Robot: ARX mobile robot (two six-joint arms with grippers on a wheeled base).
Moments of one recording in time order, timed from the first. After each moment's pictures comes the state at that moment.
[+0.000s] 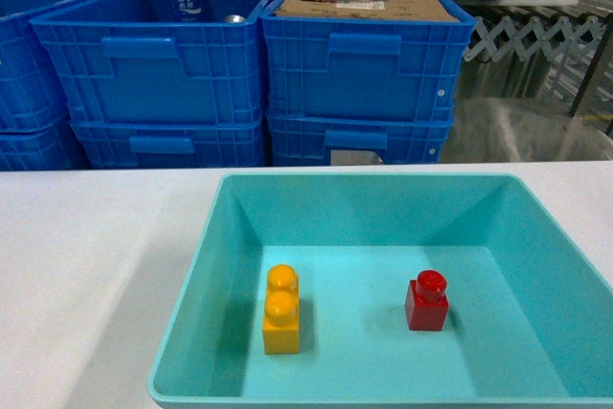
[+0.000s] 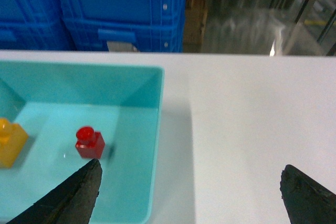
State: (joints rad) left arm 0.00 0.01 0.01 0.00 0.00 0.00; right arm 0.09 0.64 0.31 -0.05 0.05 0.03
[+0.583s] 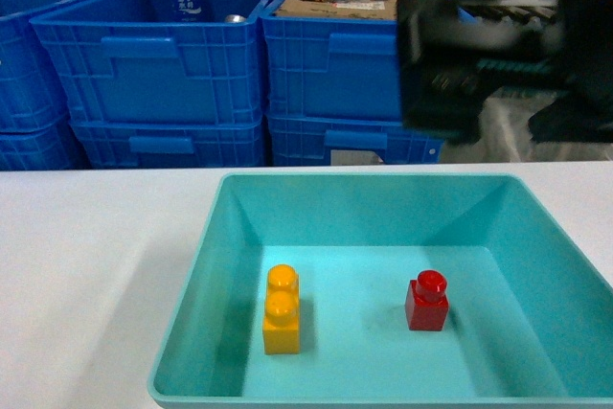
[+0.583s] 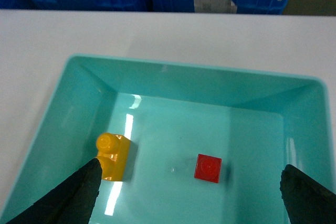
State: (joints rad) left arm 0.00 0.01 0.01 0.00 0.00 0.00; right arm 0.45 1.51 1.00 -0.21 0.12 0.30
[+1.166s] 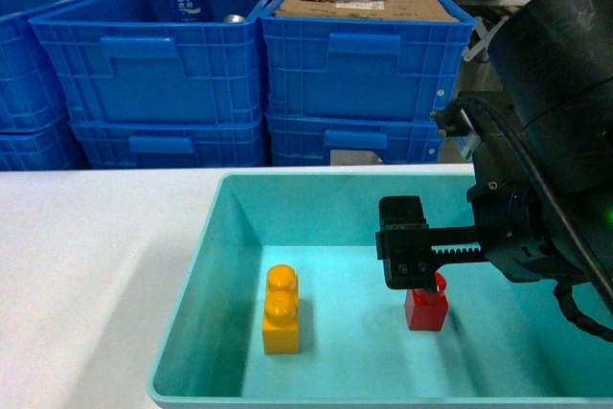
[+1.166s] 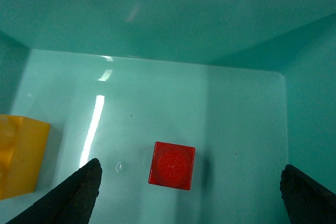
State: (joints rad) left arm 0.00 0.01 0.01 0.00 0.00 0.00; right arm 0.42 1.80 0.90 0.06 0.18 0.28
